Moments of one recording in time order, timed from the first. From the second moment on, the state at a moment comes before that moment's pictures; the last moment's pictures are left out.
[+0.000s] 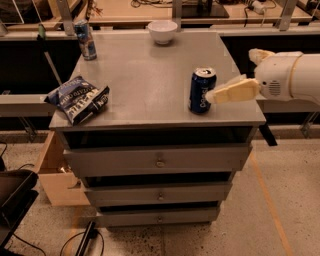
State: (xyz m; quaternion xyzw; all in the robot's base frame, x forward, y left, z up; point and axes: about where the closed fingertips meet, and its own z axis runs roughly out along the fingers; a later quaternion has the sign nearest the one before) arm 0.584 -0.169 0.953 -0.37 0.74 0.16 0.54
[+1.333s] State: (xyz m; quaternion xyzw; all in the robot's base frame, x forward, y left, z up) arm 0.619 -0.145 0.920 -0.30 0.71 0.23 0.59
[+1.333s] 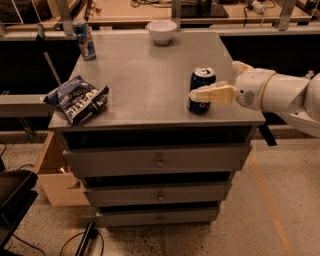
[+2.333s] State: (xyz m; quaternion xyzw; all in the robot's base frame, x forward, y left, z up) arm 0.625 -0.128 0.916 -0.31 0.70 0.24 0.59
